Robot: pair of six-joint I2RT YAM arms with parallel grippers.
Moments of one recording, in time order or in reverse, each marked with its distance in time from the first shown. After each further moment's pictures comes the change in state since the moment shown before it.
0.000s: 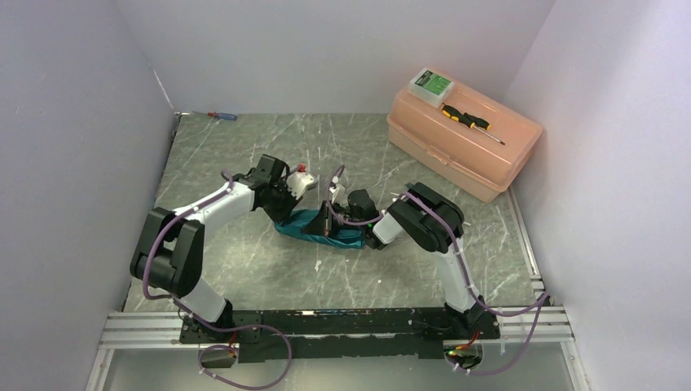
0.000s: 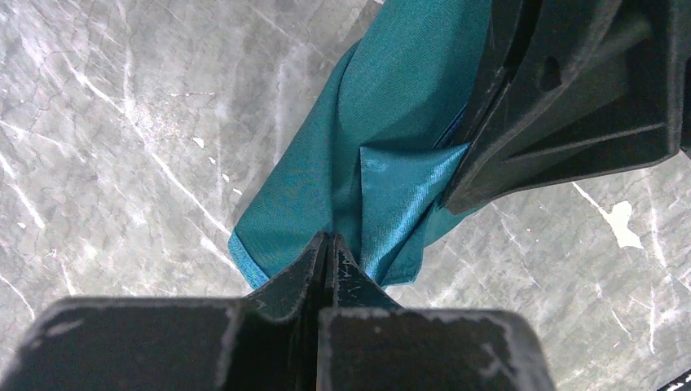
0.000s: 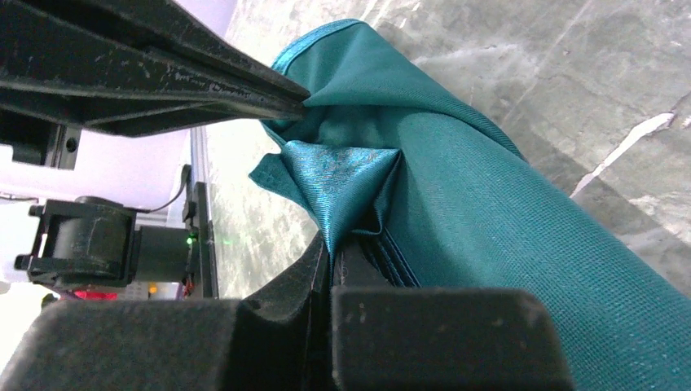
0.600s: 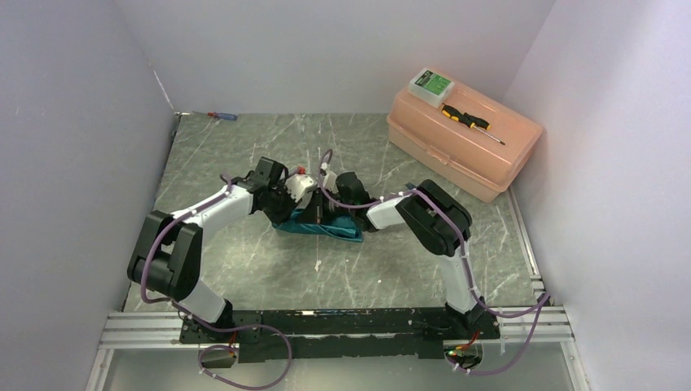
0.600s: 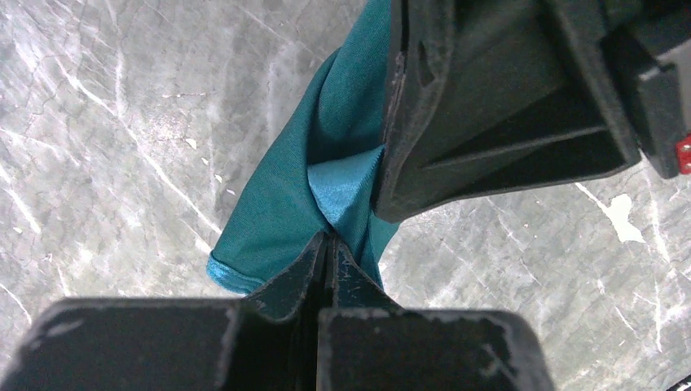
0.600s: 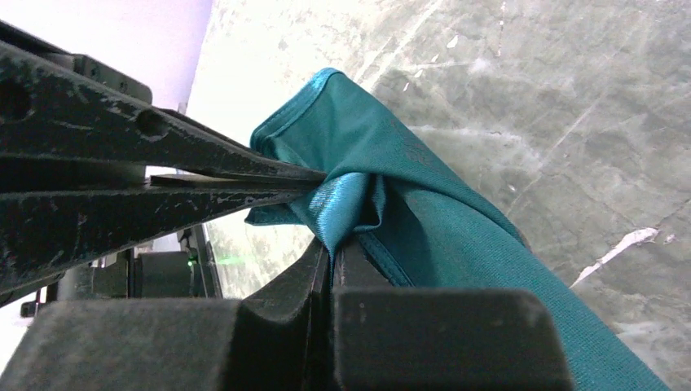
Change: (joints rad) left arm 0.000 -0.022 -0.039 0.029 0.015 0.019; right arm 0.002 -0.079 0.189 -0.409 0.035 -0.076
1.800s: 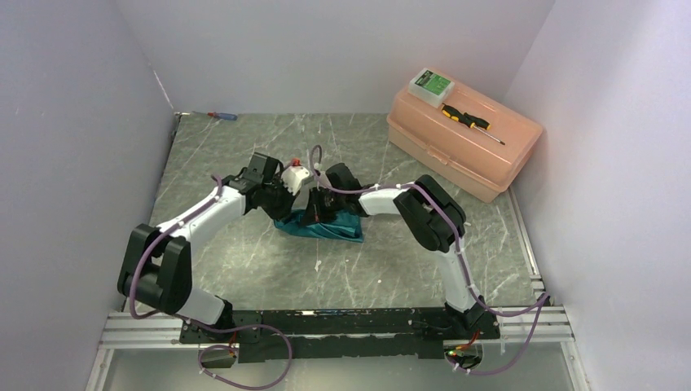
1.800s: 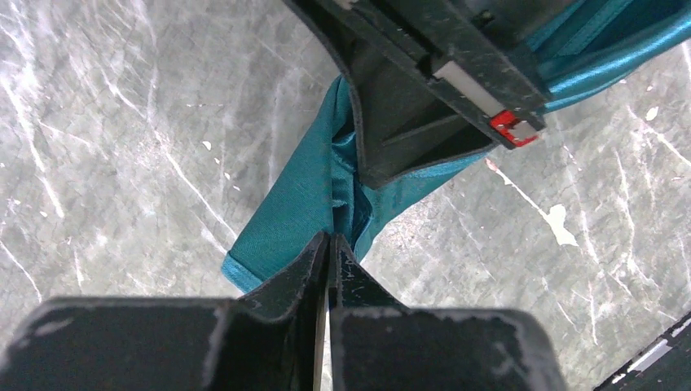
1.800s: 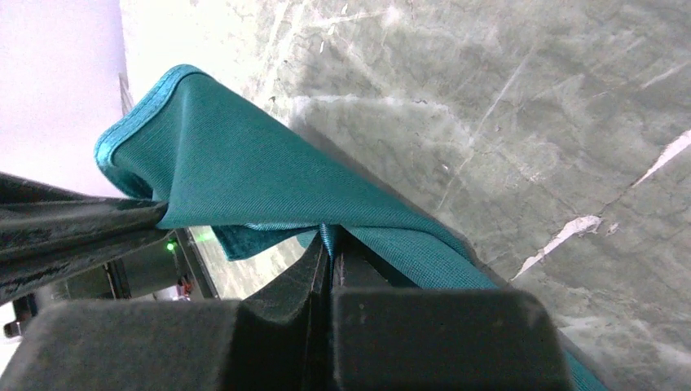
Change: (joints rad) left arm 0.009 -0.084 0.023 -0.031 0.034 -0.083; right arm -0.020 0.064 0.219 -0.480 -0.031 -0.087
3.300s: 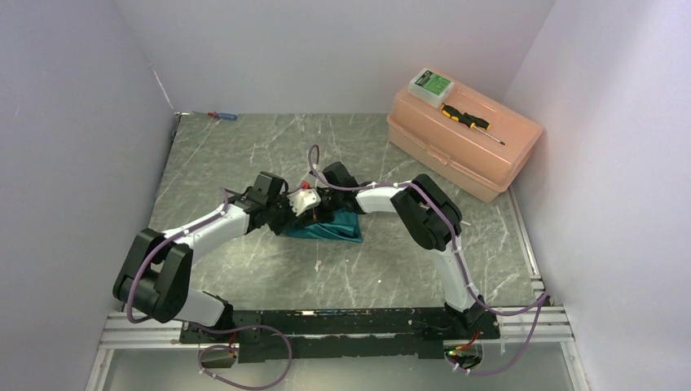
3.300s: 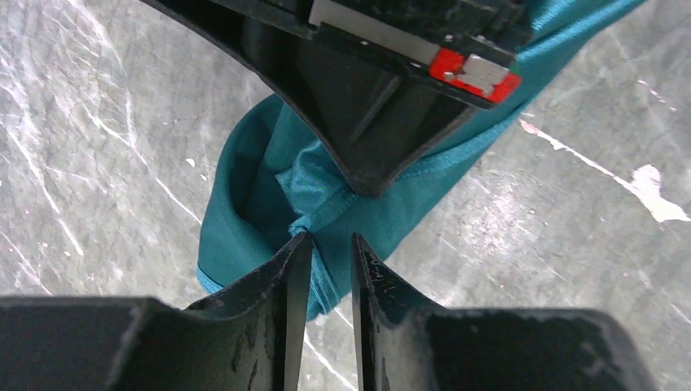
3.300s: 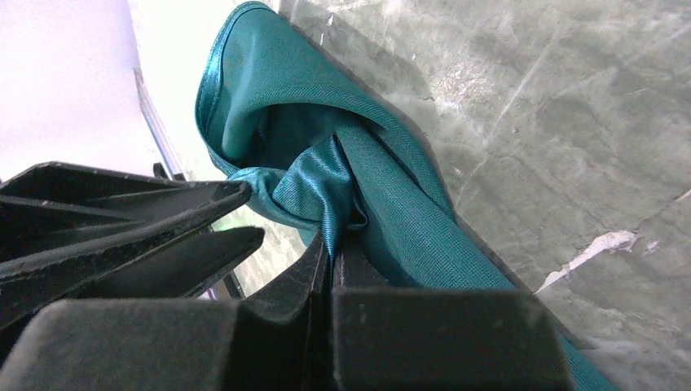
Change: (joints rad) left arm -0.066 -0.063 -0.199 0.186 -0.061 0.209; right arm 0.009 0.035 0.077 -0.098 -0.046 0.050
